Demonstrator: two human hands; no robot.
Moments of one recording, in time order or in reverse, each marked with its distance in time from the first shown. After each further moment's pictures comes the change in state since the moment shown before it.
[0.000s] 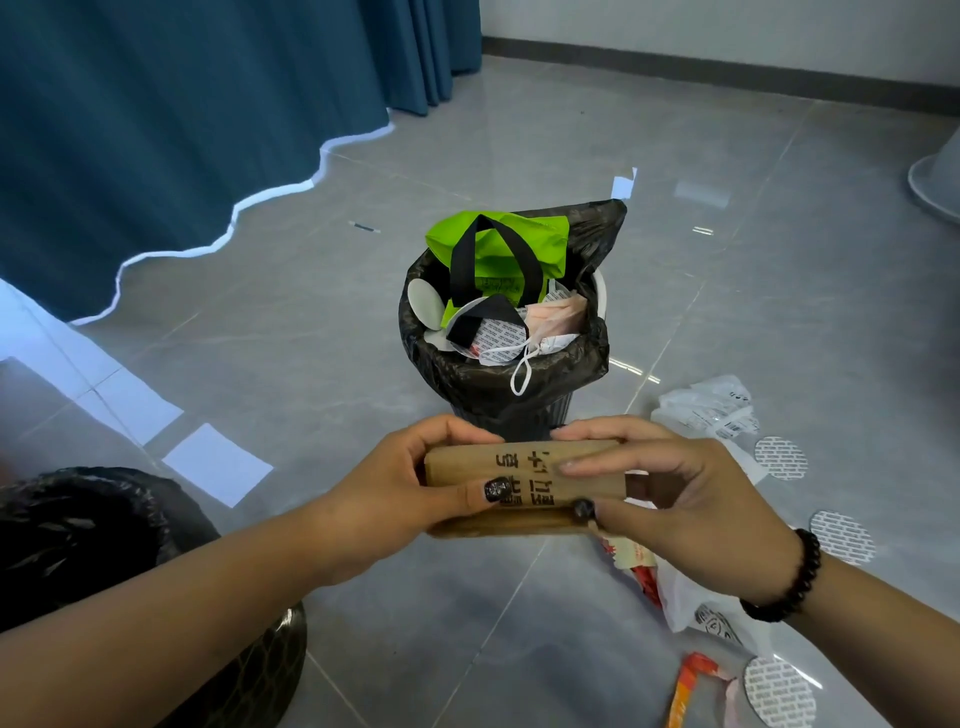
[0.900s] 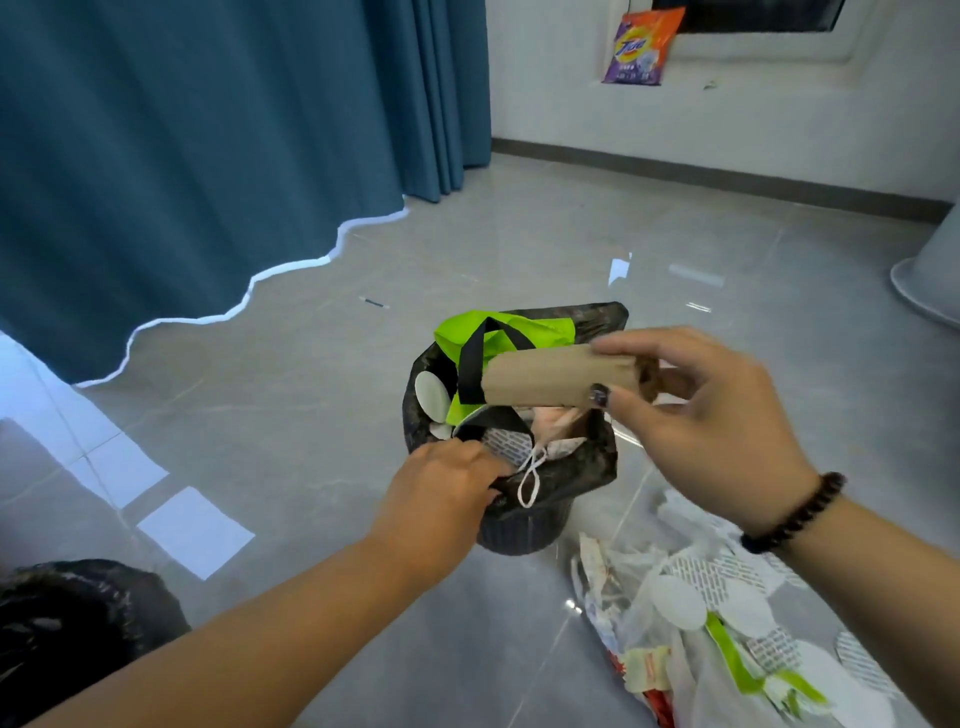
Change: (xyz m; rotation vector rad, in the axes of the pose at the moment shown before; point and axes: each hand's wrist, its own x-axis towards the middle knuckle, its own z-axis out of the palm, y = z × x) left_hand 0.080 0.000 -0.016 1.233 0.365 0.677; right_hand 0.092 -0.070 -0.027 -0.556 0.426 -0.205
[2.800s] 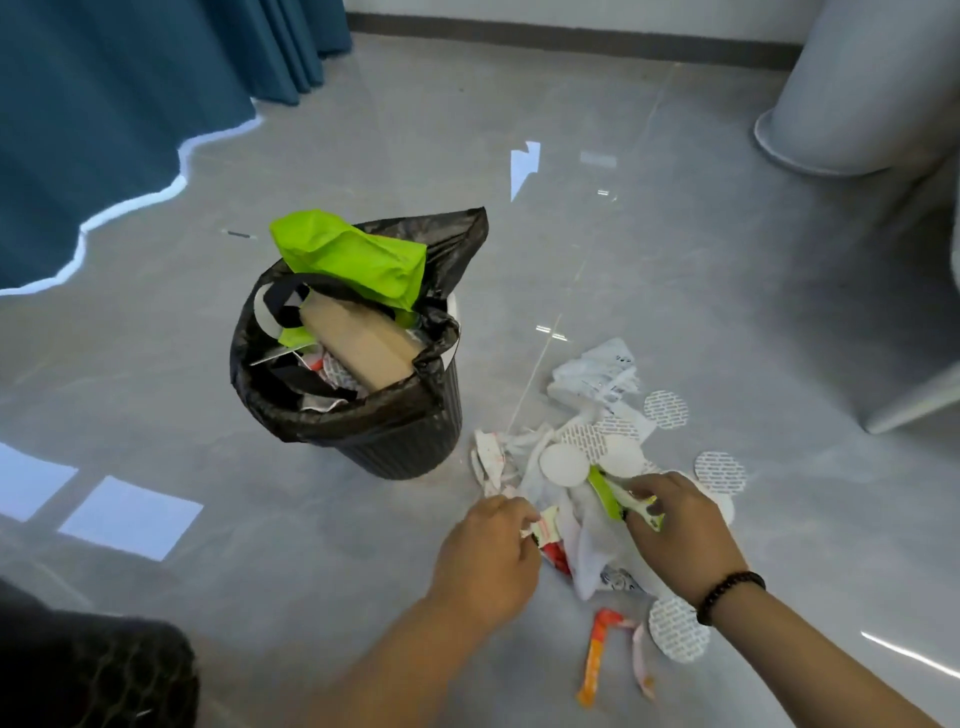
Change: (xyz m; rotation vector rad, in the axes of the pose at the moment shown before) left_hand -0.050 0.130 0.116 -0.348 -0.541 -0.350; right_hand -0.204 0.167 -0.033 -0.395 -0.198 0.650
